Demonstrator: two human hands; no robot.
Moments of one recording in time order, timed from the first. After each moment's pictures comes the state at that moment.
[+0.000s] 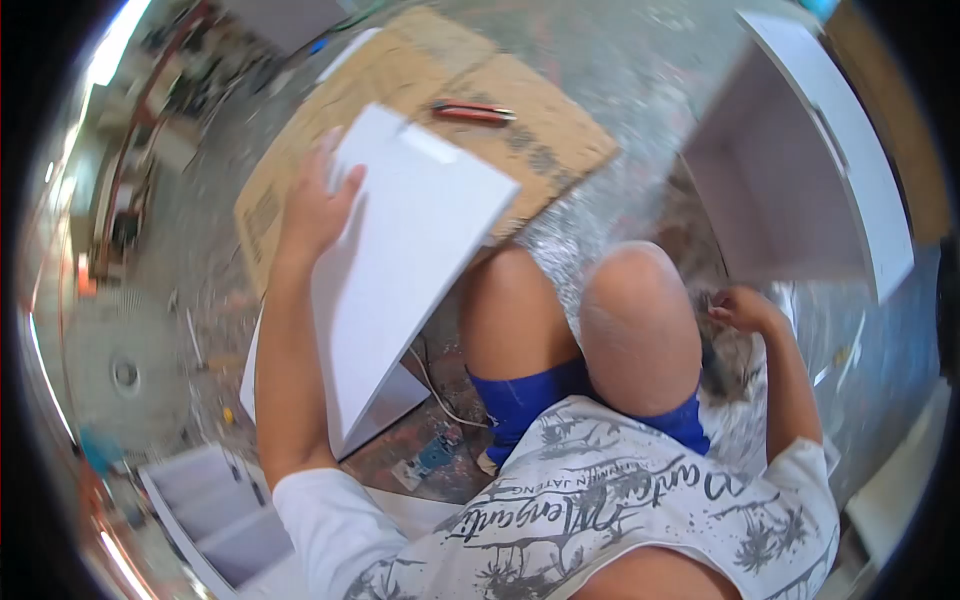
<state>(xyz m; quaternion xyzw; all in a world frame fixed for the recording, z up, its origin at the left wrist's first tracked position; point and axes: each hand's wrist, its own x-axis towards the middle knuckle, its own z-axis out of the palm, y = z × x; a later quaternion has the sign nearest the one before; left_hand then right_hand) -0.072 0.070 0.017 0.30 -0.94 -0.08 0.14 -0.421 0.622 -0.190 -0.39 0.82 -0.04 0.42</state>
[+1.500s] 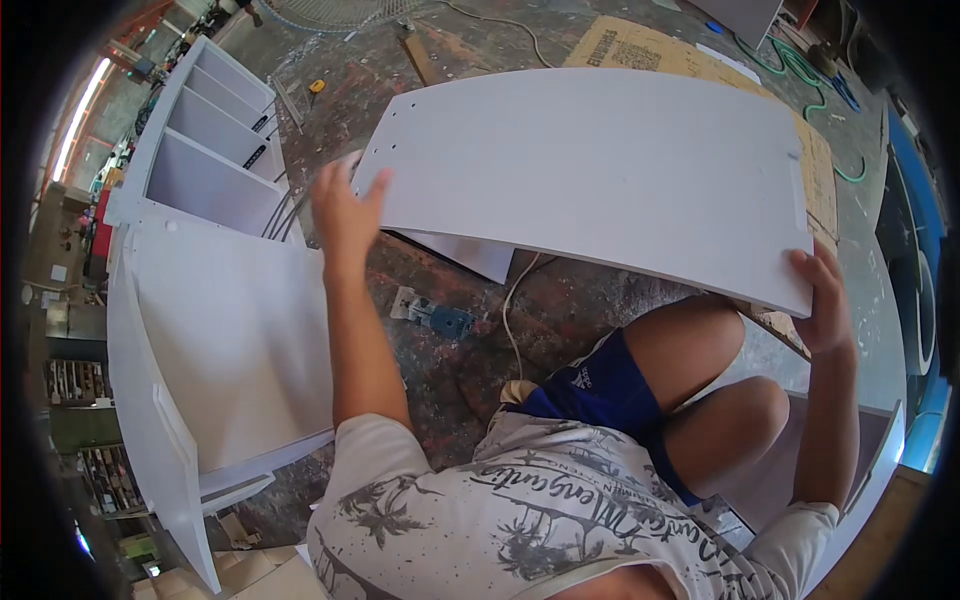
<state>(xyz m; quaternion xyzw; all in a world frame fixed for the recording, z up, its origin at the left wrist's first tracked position) 0.372 0.276 -0.007 0.73 -0.59 0.13 0.31 -0.197 0.258 0.079 -0.46 0.50 -0.42 0.60</state>
